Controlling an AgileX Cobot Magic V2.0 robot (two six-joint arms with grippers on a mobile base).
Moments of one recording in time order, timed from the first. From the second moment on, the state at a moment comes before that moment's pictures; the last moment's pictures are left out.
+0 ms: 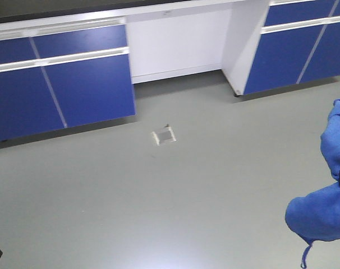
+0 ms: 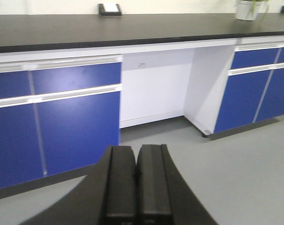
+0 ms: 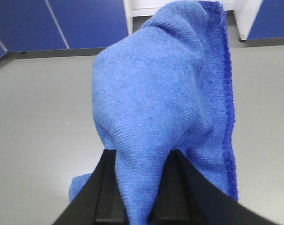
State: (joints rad) left arm -0.14 -0.02 0.03 -0.12 0.24 0.02; right arm 0.00 0.51 -0.67 0.29 1.00 -0.27
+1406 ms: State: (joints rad) left arm -0.14 -0.02 0.03 -0.12 0.24 0.02; right arm 0.00 0.51 -0.67 0.29 1.13 -0.27
